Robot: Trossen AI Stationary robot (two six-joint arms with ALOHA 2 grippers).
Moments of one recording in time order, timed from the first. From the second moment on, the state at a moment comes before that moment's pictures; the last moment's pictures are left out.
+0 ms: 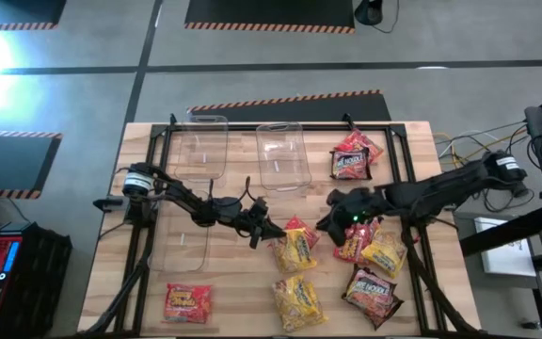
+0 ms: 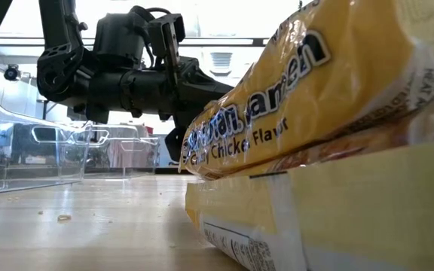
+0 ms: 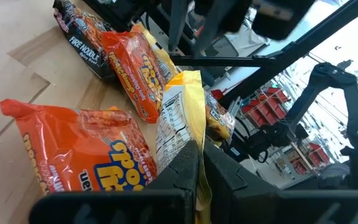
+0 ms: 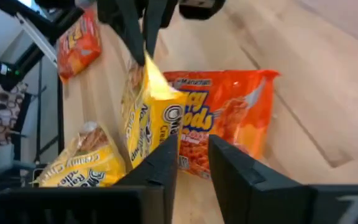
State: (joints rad) left arm -0.09 1.96 0.64 1.24 0.17 -0.83; right arm 0.18 1.19 0.62 -0.06 -0.03 0.76
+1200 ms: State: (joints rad) left arm -0.09 1.96 0.64 1.23 0.18 -0.83; right arm 0.29 1.48 0.62 0.23 -0.01 0.77
